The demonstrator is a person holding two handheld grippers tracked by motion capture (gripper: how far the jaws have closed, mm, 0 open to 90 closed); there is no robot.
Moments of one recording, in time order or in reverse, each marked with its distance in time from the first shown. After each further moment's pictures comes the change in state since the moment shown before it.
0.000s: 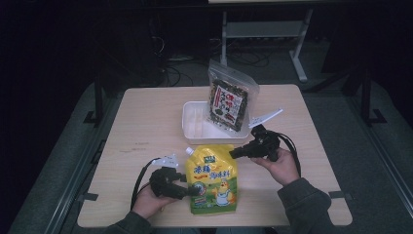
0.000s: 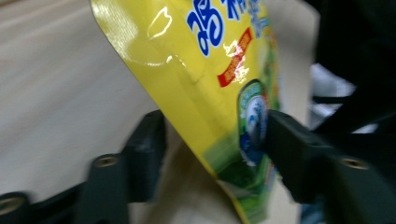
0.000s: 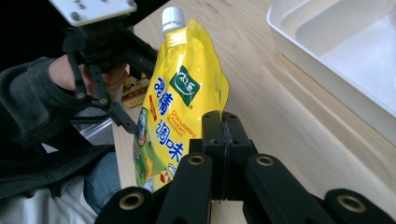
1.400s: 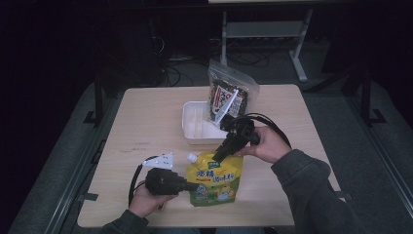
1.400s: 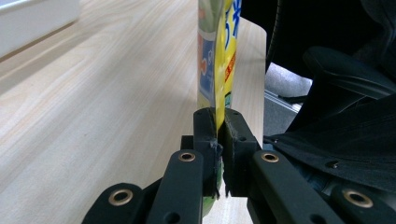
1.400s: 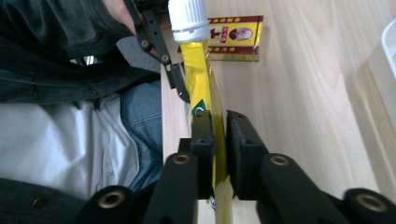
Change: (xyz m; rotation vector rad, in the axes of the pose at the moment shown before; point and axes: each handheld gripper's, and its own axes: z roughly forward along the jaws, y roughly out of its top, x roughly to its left) left arm -0.017 0.012 -0.019 -0.071 -0.089 0.140; right arm 0.052 0.085 0.020 0.410 0.141 -0.284
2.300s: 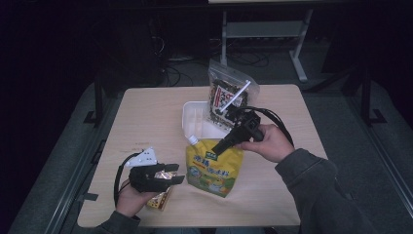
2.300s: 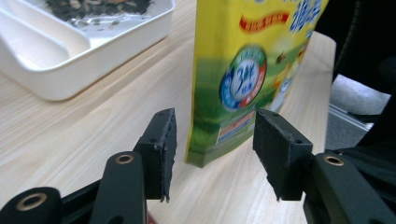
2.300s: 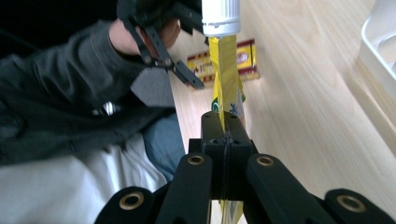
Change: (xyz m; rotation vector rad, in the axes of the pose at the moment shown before) left arm 0.001 -0.005 -0.038 -0.048 0.284 0.005; right arm 0.003 -0.001 -0.022 -0.139 0.026 0.237
